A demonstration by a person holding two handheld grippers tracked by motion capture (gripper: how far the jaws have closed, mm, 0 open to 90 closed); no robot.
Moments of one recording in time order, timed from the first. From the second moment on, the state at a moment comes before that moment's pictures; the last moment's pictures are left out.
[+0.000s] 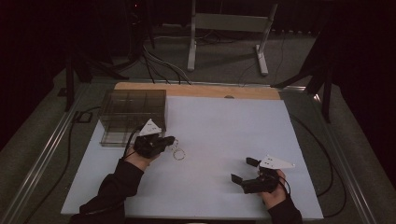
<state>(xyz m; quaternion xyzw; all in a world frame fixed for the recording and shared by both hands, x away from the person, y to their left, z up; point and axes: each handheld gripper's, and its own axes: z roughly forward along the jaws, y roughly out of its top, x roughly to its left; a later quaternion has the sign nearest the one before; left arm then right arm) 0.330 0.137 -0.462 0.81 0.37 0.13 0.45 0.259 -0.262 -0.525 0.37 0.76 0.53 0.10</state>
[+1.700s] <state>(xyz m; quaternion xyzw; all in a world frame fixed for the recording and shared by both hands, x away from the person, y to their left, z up) 0.331 0.276 -0.457 0.72 0.49 0.19 0.45 0.259 -0.261 -0.525 0.37 0.76 0.53 0.10</state>
